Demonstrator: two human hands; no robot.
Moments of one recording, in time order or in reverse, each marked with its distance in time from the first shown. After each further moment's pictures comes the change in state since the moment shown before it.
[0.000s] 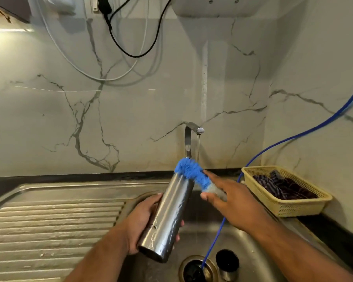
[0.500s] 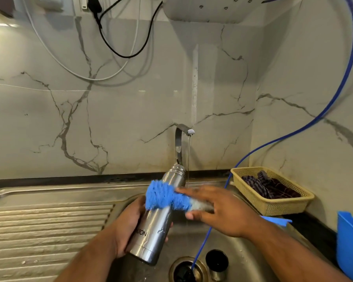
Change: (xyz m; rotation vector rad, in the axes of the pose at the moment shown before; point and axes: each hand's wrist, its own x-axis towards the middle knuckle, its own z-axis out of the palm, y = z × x) left_hand -0.002 -0.001 -0.001 0.102 0.021 0.094; right_hand -0.010 -0.014 -0.011 -0.024 -0.236 -0.120
